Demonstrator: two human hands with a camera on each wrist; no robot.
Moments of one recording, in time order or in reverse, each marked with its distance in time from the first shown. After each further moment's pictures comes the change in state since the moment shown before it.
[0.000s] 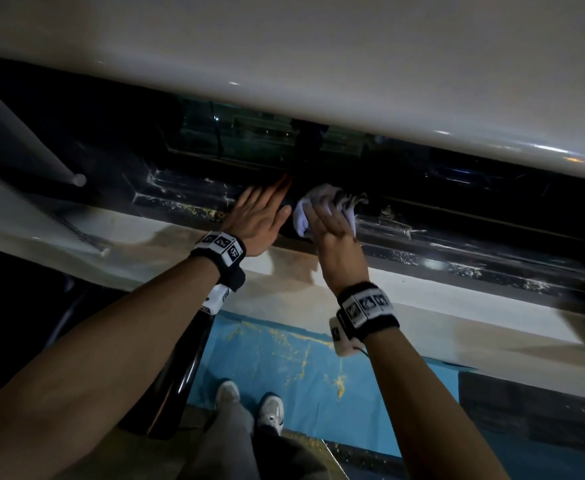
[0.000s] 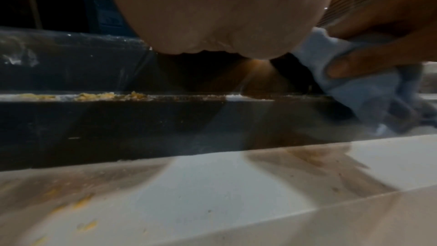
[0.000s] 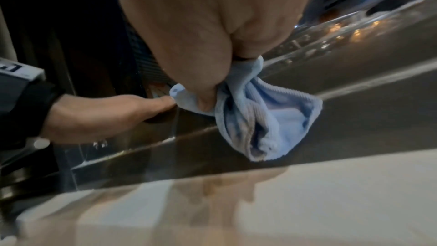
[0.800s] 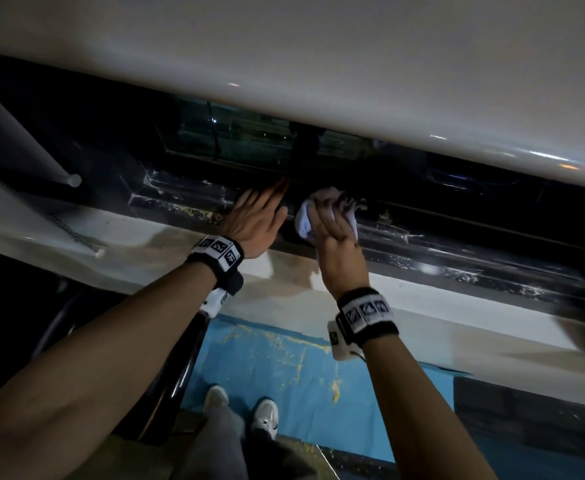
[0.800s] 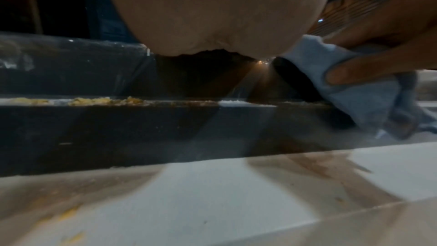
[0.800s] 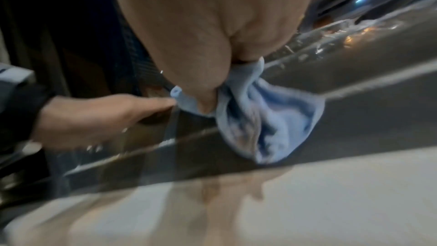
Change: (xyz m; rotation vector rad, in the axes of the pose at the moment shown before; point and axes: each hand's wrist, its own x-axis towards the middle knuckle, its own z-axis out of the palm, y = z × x) left_hand 0.001 0.003 -0.003 -0.002 0.021 -0.006; right_hand -0.005 0.000 -0.001 -0.049 0.082 0.036
